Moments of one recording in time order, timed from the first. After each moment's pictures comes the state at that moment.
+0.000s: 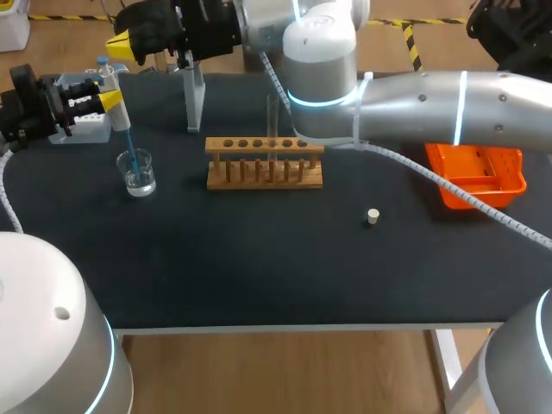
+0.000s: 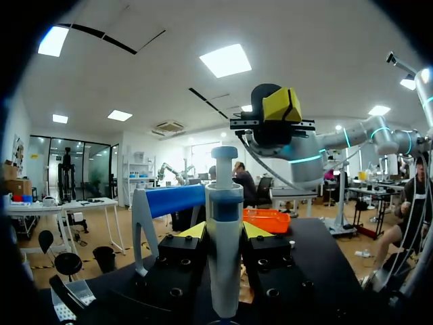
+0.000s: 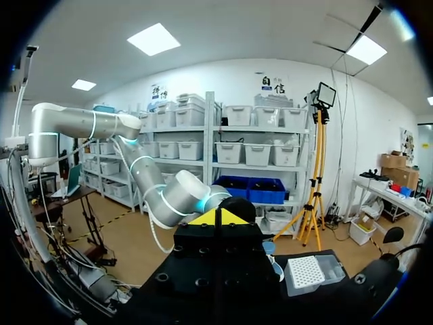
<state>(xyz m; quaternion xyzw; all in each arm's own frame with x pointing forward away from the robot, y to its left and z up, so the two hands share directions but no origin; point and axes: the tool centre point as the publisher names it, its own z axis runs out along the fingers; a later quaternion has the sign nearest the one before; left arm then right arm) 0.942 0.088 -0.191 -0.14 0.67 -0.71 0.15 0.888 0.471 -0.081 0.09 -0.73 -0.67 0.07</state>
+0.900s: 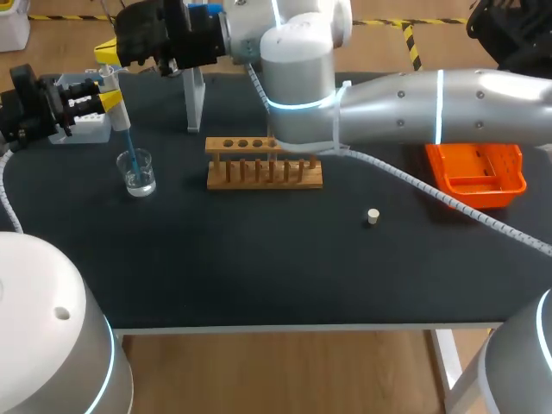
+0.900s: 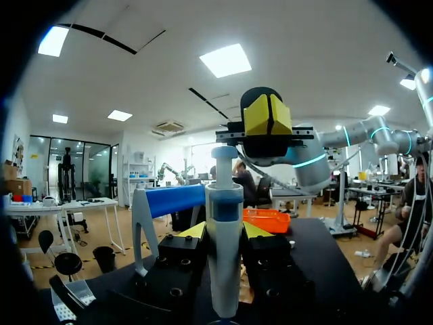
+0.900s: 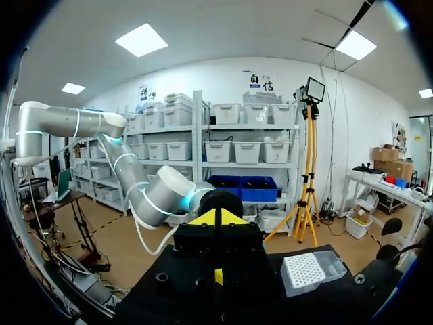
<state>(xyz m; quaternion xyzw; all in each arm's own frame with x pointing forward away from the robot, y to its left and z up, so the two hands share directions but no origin) 0.942 0.088 -0.190 -0.14 0.67 -0.71 0.15 0.905 0.497 -0.103 0.06 -0.73 -0.68 0.06</state>
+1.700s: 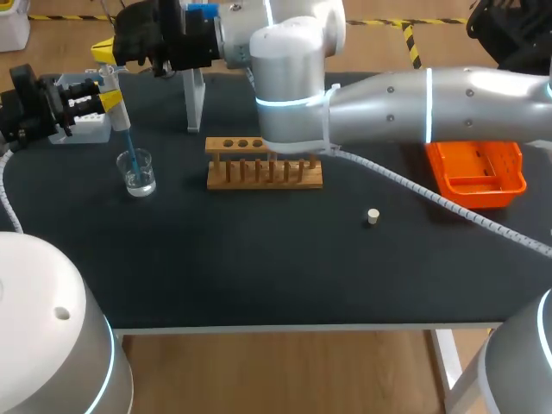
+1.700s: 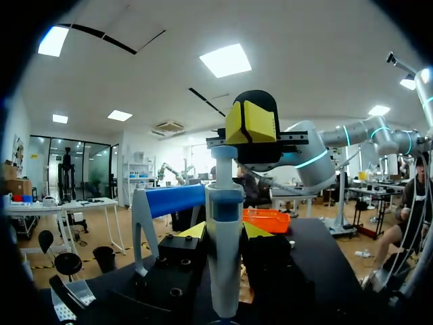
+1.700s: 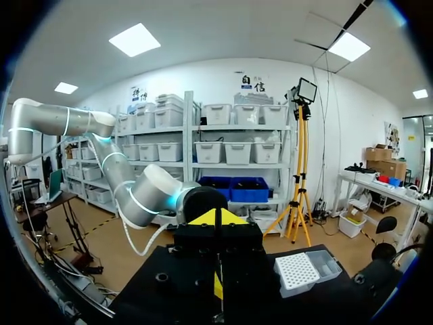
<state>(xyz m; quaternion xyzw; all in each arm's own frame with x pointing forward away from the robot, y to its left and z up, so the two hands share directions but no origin) 0.942 0.088 -0.190 -0.14 0.67 -0.71 0.15 0.923 0.507 -0.111 0.03 -0.73 -0.68 0.04</state>
